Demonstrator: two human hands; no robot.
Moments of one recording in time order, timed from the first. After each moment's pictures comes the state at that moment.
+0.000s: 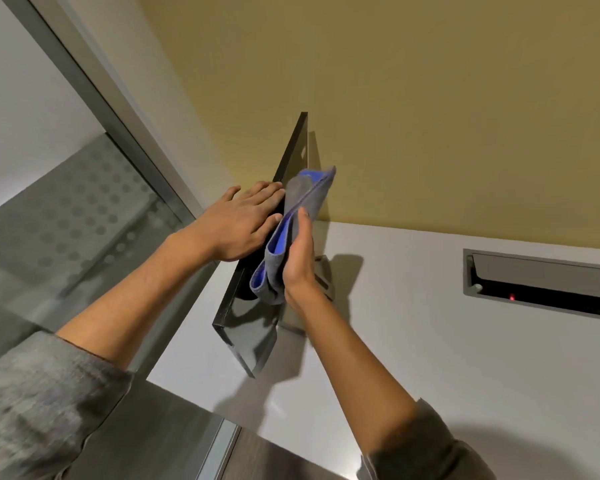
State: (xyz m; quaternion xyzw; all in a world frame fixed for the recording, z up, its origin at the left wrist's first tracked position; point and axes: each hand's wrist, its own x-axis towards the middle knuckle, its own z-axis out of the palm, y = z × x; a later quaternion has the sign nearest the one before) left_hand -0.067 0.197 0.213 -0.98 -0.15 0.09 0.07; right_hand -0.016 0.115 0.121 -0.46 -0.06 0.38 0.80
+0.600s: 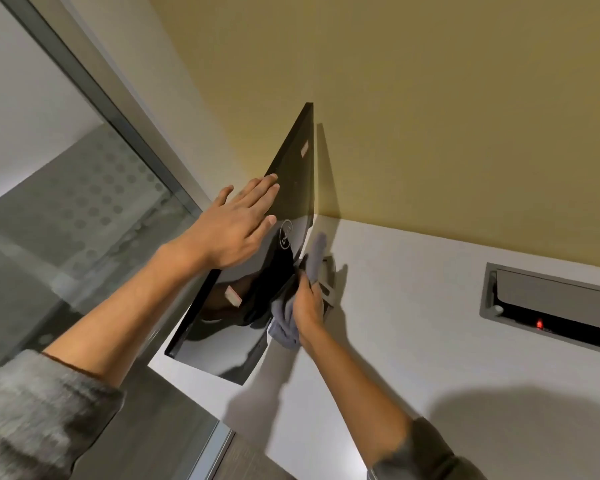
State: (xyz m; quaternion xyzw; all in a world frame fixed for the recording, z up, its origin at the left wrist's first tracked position) left_hand -0.038 0.199 0.194 -0.97 -0.21 0.07 0.07; right_hand 0.008 0.107 0.024 -0.59 0.03 0.50 0.63
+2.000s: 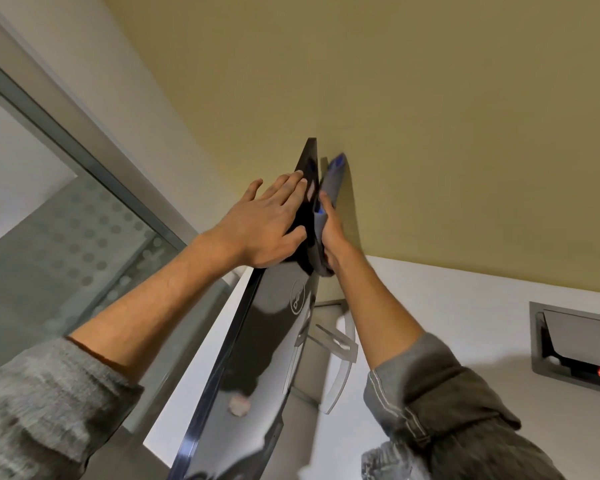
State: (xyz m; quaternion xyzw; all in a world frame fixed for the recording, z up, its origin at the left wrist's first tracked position) left_hand 0.056 0.273 0.203 -0.97 -0.17 0.10 0.13; right_hand 0.194 0.319 -0.004 -0.53 -0.05 0.46 0.71
